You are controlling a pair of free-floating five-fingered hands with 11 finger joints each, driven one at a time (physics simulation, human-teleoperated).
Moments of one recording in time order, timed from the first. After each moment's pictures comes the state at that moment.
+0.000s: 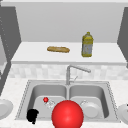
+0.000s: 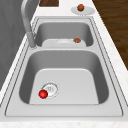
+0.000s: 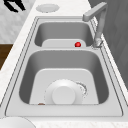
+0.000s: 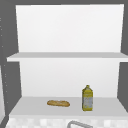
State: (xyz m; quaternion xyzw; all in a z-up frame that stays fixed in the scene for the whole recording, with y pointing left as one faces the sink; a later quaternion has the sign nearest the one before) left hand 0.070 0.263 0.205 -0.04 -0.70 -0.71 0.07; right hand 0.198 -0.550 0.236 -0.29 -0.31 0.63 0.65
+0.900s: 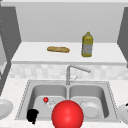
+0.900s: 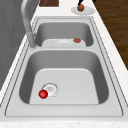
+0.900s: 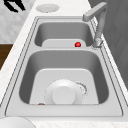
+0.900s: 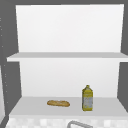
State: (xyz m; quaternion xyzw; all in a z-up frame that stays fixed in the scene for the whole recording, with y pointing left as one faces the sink) left hand 0.070 0.263 0.205 -0.04 -0.70 -0.71 0.07; right hand 0.259 -0.565 0.189 -0.26 -0.27 0.65 0.66
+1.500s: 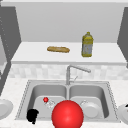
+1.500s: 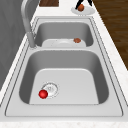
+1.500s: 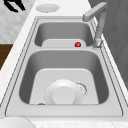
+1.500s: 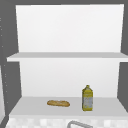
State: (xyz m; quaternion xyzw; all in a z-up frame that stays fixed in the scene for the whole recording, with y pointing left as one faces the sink) left hand 0.070 0.263 0.205 -0.04 -0.70 -0.71 0.07; right hand 0.282 -0.582 0.146 -0.25 -0.27 0.65 0.67
